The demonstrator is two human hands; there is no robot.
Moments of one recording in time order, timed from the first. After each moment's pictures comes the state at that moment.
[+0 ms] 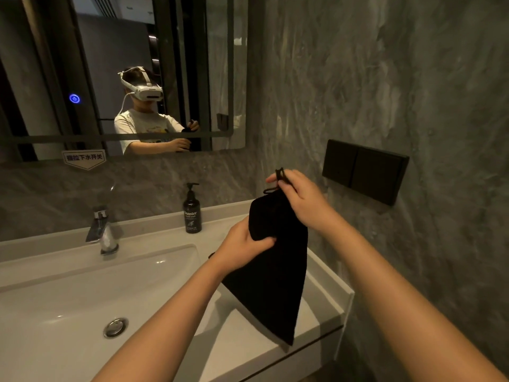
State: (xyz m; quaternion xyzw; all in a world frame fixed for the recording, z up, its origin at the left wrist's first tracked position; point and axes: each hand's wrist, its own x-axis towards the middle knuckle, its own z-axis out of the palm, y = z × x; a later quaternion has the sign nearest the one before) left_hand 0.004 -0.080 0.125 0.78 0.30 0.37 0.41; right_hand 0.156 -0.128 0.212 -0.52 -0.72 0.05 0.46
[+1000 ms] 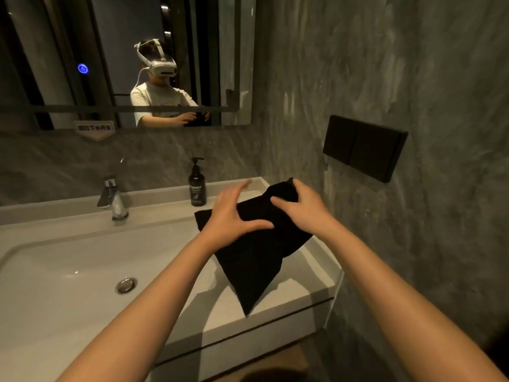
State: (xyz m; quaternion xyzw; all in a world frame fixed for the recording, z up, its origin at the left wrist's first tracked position) left_hand -0.011 -0.106 0.122 0.80 0.40 0.37 0.23; right_hand 0.154 -0.174 0.178 -0.66 -0.61 0.19 0.41
